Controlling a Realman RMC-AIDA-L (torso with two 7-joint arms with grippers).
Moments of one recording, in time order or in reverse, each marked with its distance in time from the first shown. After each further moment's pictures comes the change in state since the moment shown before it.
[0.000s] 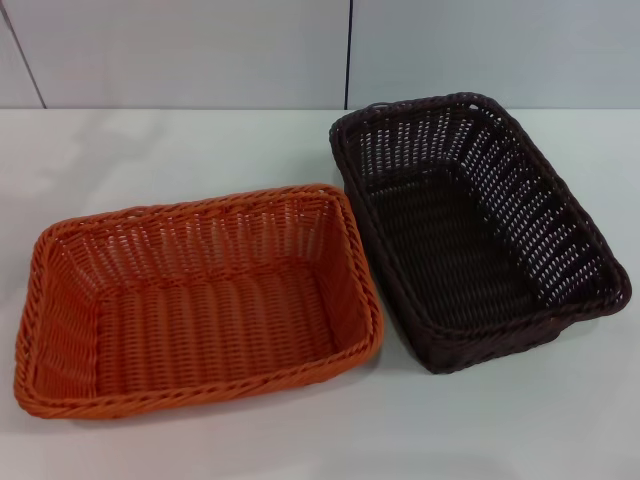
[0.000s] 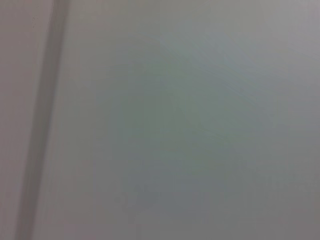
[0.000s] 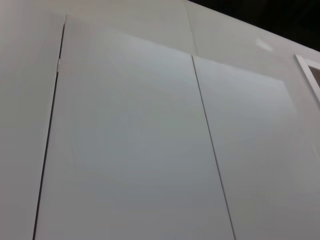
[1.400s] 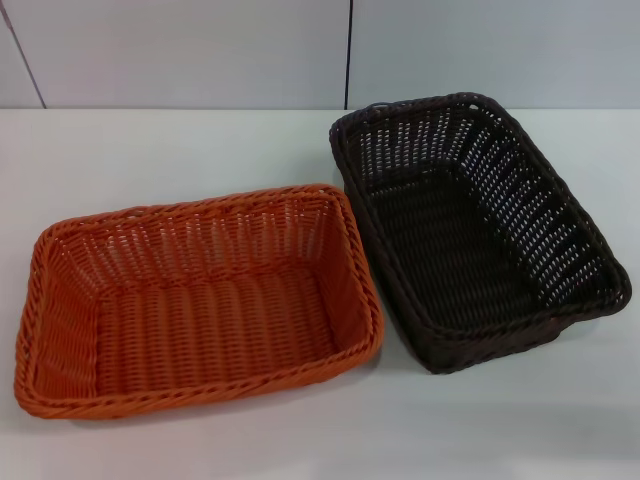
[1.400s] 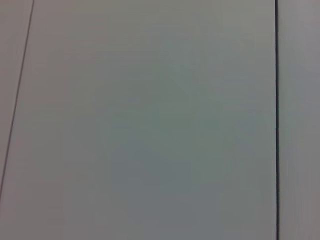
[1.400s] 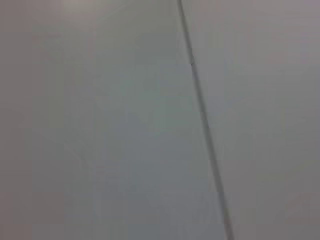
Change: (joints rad) left arm 0.099 0.013 -0.201 0.554 -0.608 -0.052 0.936; right arm 0.012 0.010 -0.331 -0.101 -0.121 0.209 0.171
